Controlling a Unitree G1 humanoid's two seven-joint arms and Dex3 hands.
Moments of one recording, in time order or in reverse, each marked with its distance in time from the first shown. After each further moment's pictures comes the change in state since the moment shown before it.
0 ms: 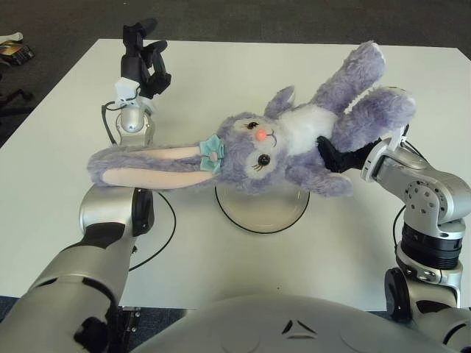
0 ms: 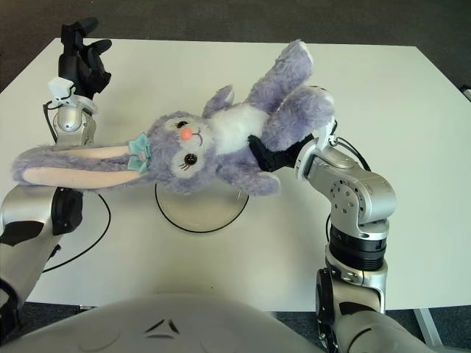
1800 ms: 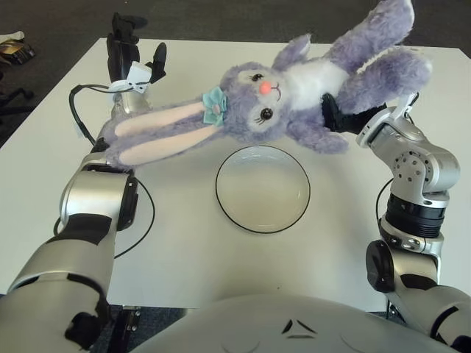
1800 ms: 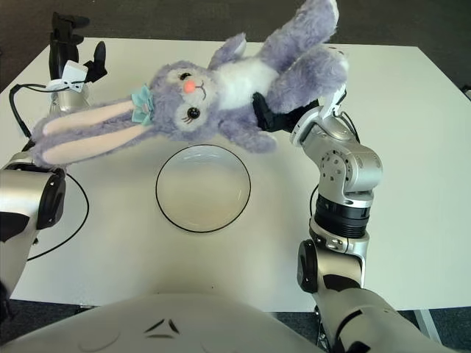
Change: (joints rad) left arm -0.076 0.131 -0.255 -0.004 0.356 0.324 0.547; right arm -0.178 0.082 -0.060 0.155 -0.093 -0.160 -0.042
